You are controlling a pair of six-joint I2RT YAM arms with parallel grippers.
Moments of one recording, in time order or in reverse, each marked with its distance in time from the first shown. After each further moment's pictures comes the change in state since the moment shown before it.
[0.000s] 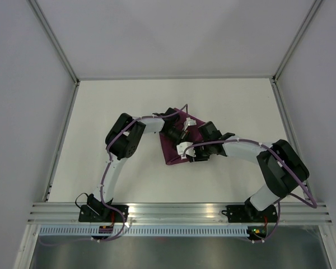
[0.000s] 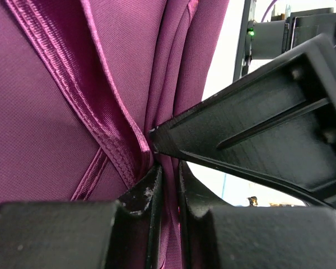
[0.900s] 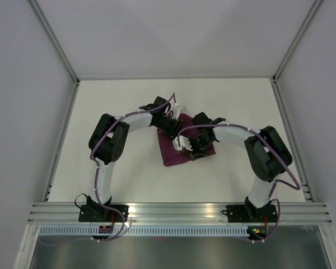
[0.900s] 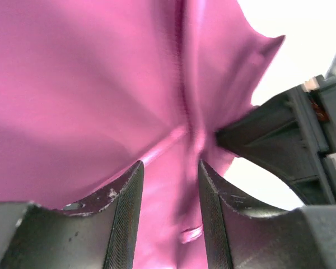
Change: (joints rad) left arm 0.065 -0.201 -0.084 0.056 -0.333 -0.041; right arm -0.019 0.194 0.274 -0.375 -0.117 -0.044
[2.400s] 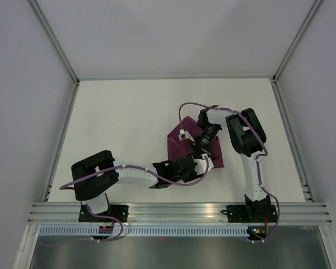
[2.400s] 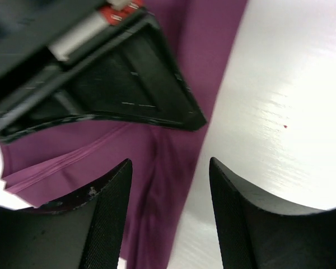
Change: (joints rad) left arm -0.680 -0.498 -0.687 0.713 -1.130 0.251; right arm -0.158 0.474 0.423 -0.727 -0.283 0.058
